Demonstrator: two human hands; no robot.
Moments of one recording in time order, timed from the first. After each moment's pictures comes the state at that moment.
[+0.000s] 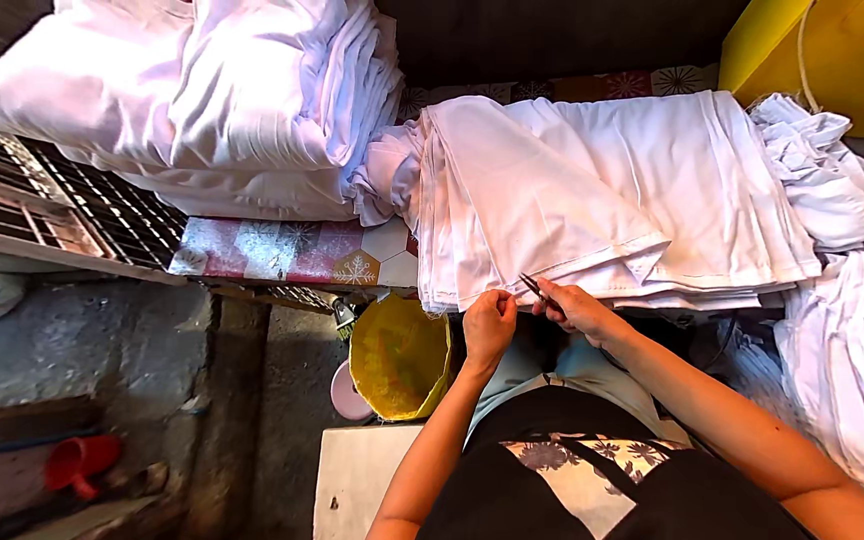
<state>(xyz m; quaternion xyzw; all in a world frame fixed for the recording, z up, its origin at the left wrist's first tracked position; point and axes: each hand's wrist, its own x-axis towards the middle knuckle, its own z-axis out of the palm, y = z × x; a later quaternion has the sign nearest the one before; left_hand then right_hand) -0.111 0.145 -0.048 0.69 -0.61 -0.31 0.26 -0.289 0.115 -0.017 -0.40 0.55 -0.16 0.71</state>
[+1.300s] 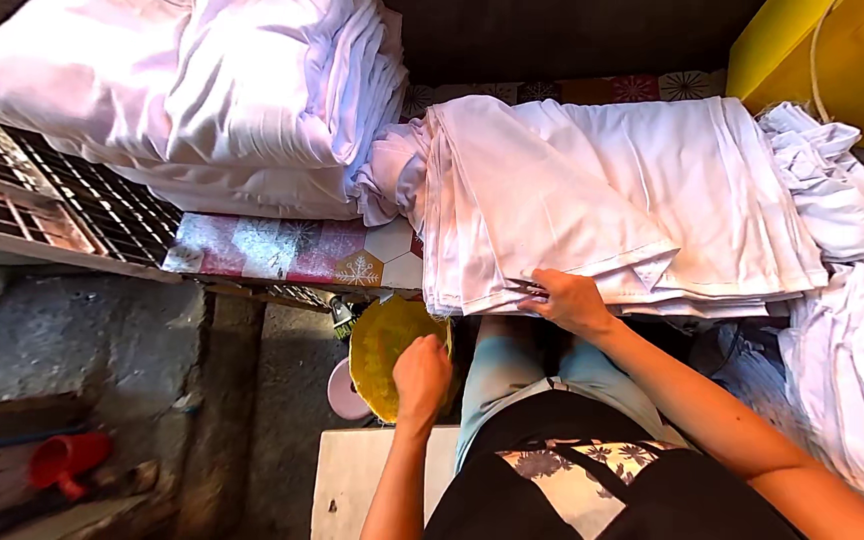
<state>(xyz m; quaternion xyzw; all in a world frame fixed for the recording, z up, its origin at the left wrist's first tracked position) -0.021 0.187 -0.005 0.77 -0.57 -0.28 -0.05 -0.269 0.102 -0.038 -0.80 0.52 -0.19 0.22</state>
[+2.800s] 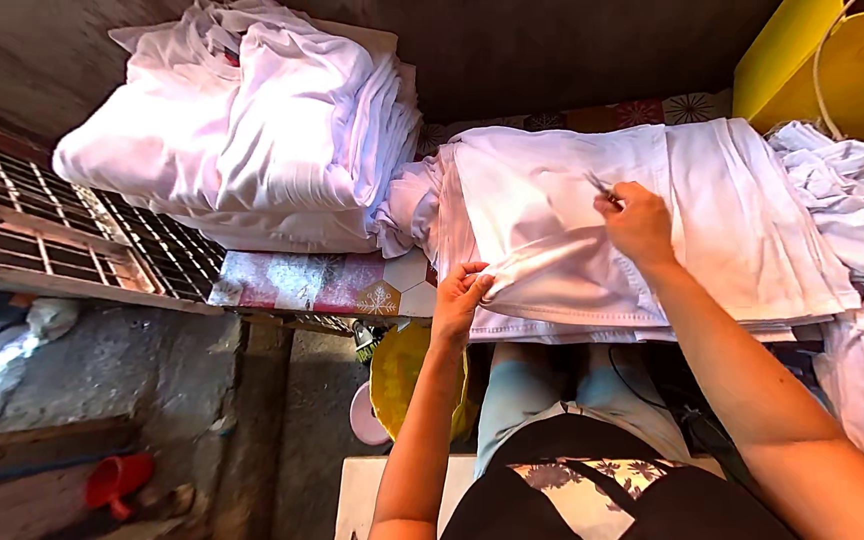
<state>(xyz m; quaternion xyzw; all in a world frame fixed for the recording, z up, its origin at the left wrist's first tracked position) -0.049 0.075 0.012 0.52 -0.42 -0.57 0.47 -0.324 -0.009 0.033 -0.63 0.64 -0.33 0.29</state>
